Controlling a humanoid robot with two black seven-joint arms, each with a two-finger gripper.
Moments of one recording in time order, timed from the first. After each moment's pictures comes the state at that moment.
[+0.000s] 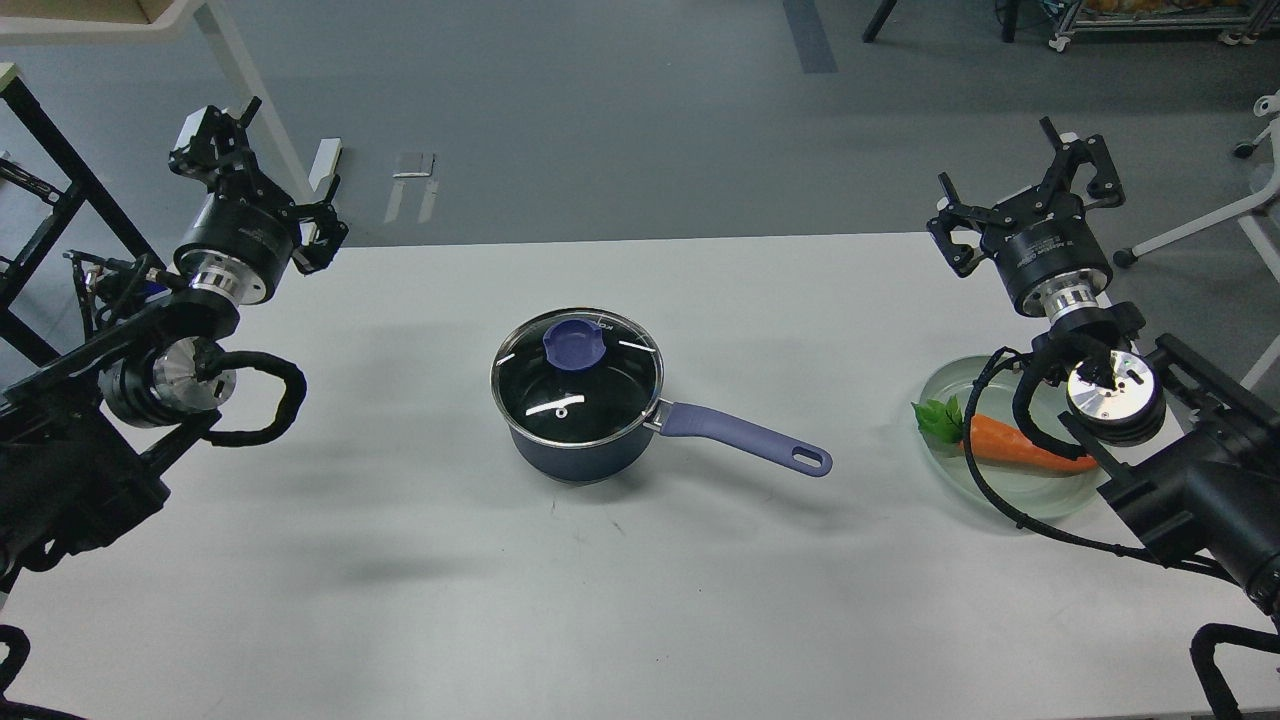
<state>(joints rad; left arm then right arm) -0.71 0.49 -0.55 -0.84 -0.14 -0.13 -0.46 0.67 -0.33 0.85 0.76 0.24 0.33 0.31</state>
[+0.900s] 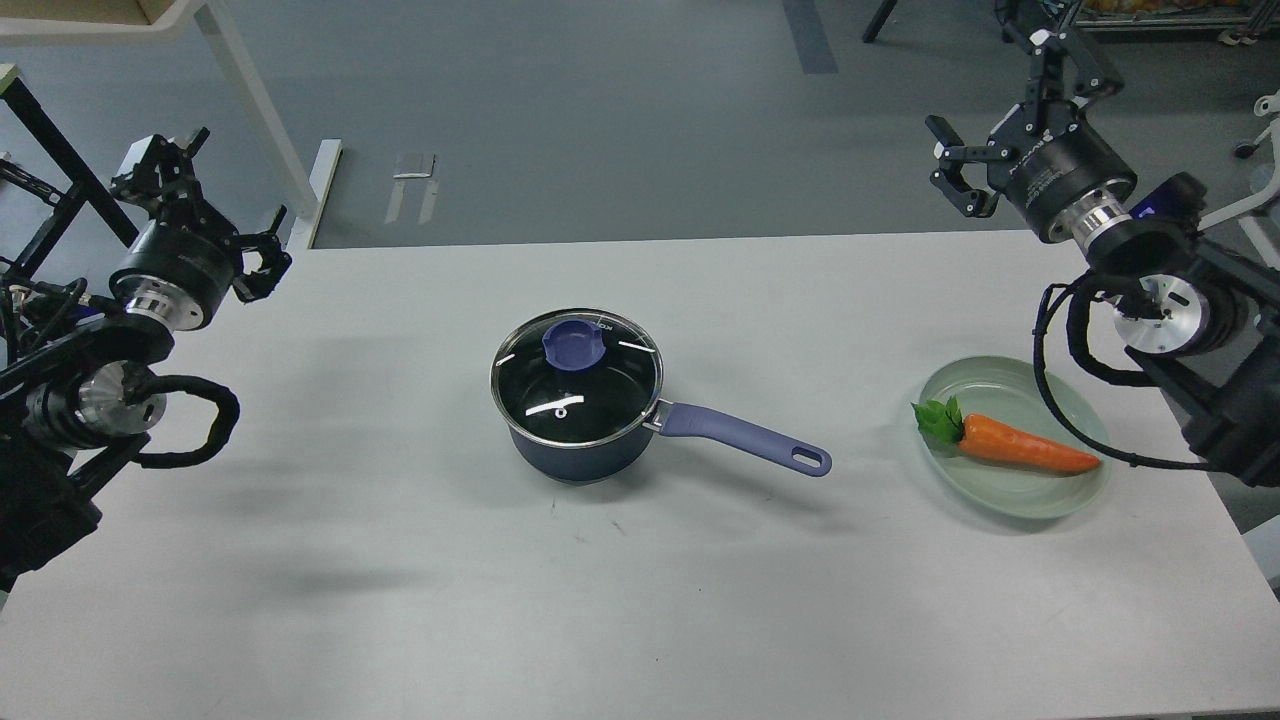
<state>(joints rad) -0.72 0.58 -0.55 -0.80 -0.13 -0.22 -0.41 0.99 -0.55 0.38 0.88 -0.02 0.26 0.32</state>
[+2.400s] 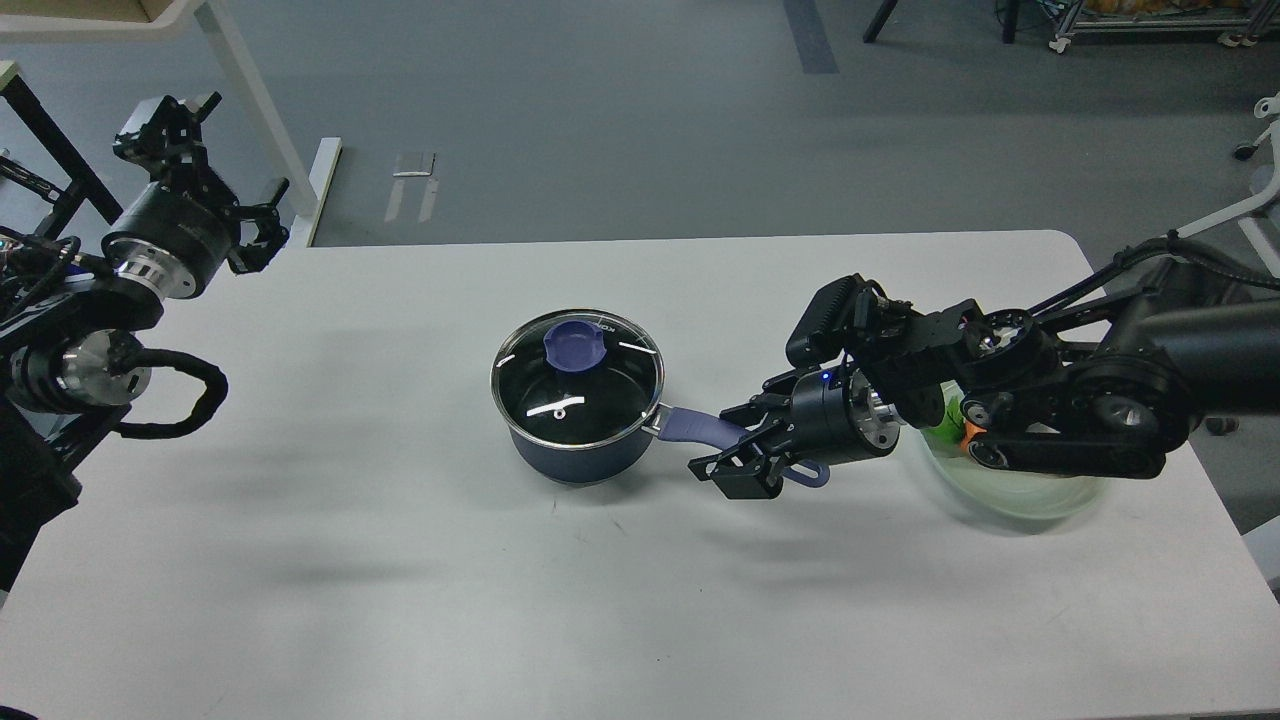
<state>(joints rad) -0.78 0.60 -0.54 -0.81 -0.04 -0.21 -0.37 1.51 -0.34 -0.69 1.30 -1.29 -0.04 0.33</state>
